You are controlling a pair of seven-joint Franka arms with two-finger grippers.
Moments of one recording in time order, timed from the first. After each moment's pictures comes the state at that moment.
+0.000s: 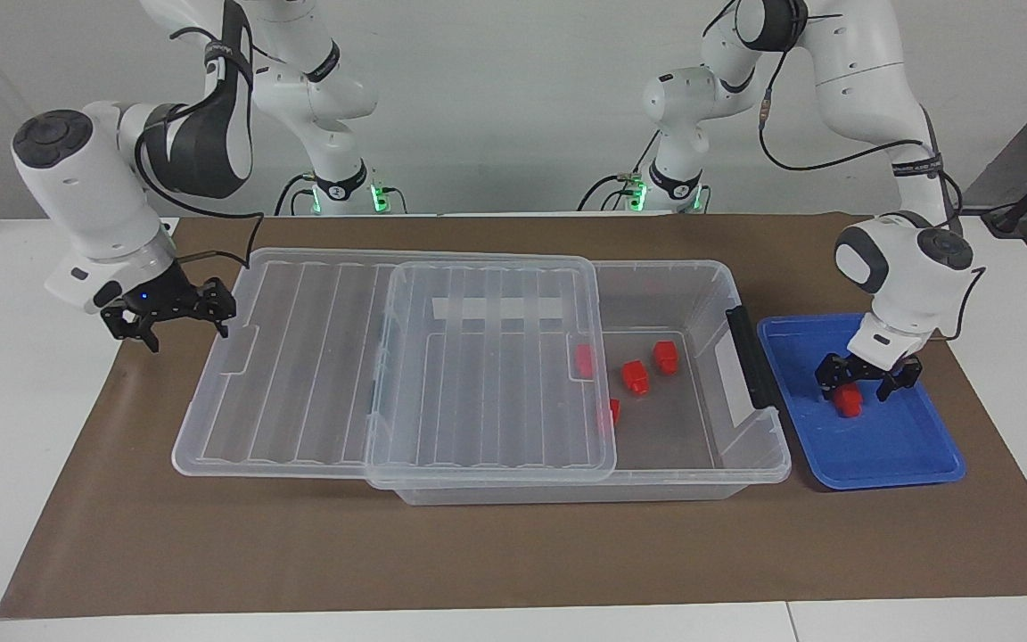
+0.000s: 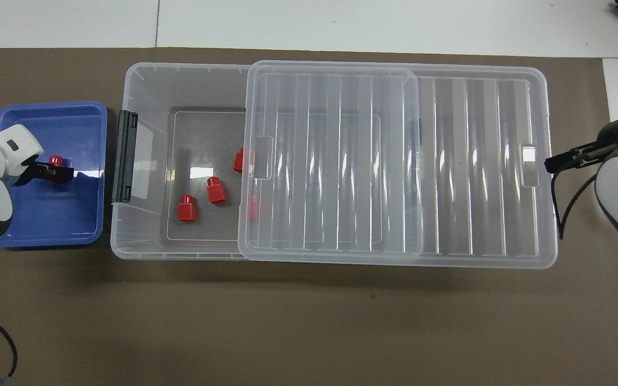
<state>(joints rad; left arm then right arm) 0.15 0.35 0.06 -2.01 0.02 2.55 0.37 0.00 0.10 -0.10 -1.76 -0.04 1.91 -0.29</state>
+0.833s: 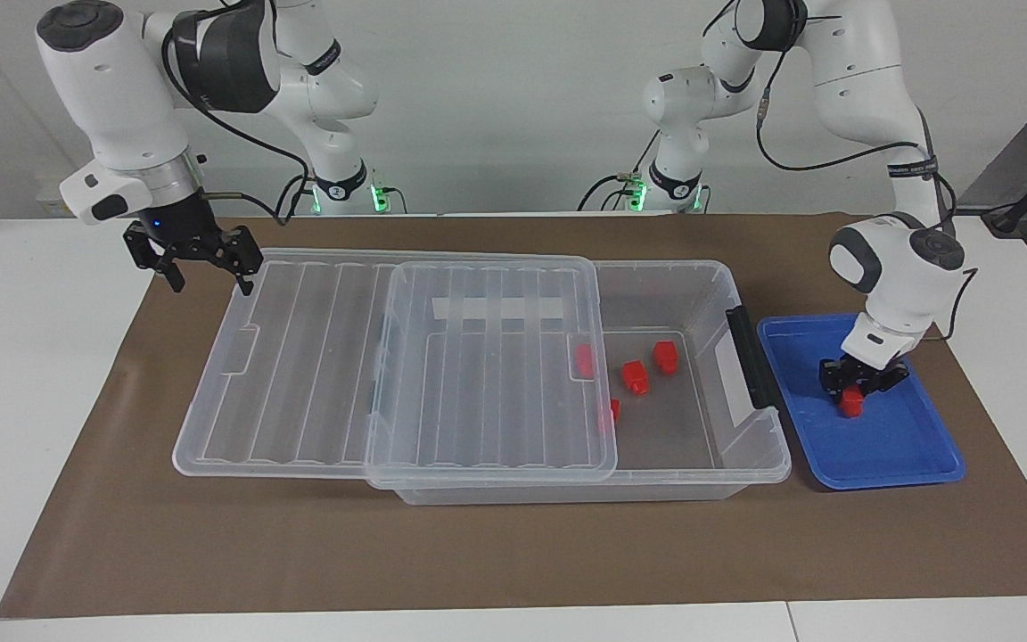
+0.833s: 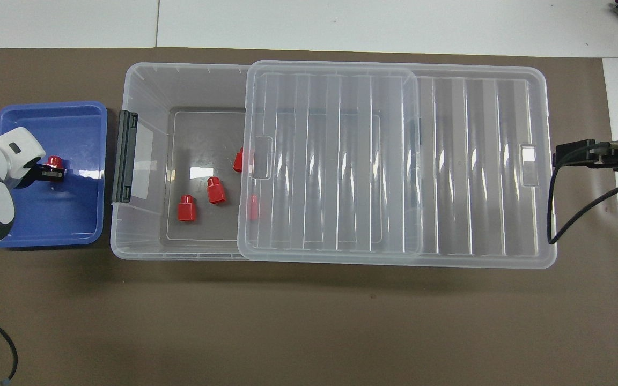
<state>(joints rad) 0.15 0.34 0.05 -2.01 0.02 2.52 0.37 -0.02 -0.05 0.00 -1.70 -0.04 1.76 0.08</state>
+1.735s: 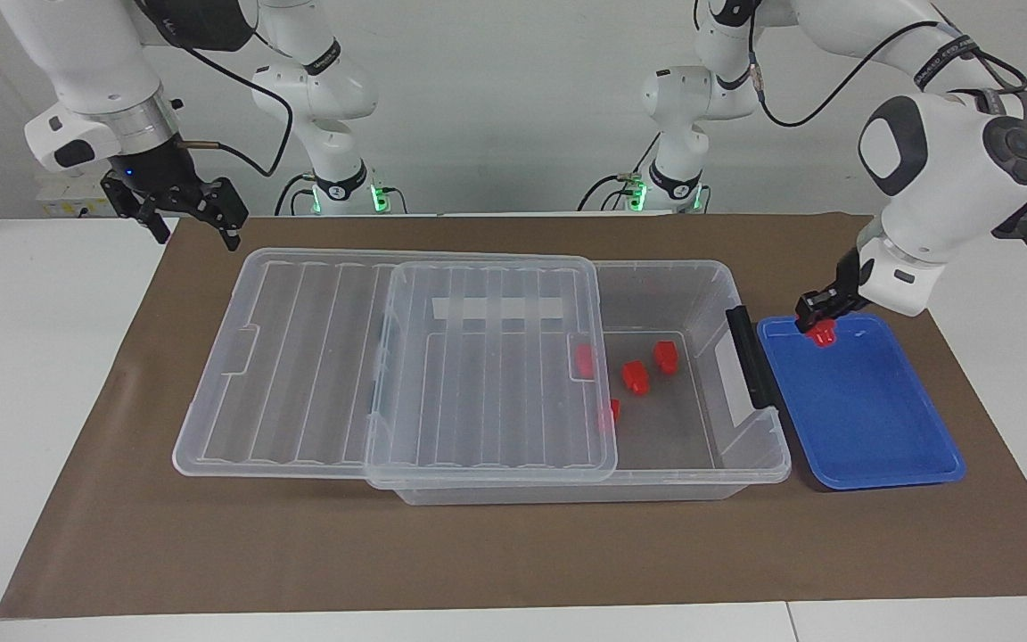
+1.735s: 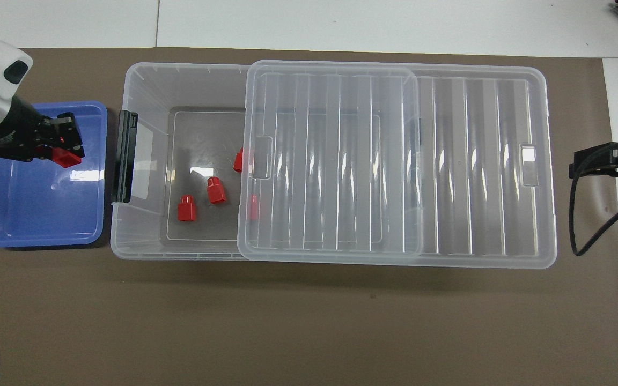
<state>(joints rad) -0.10 0.23 0.03 -1.49 -0.08 1.63 -0.38 -0.03 -0.03 0.01 -1.59 -0.03 1.58 0.11</state>
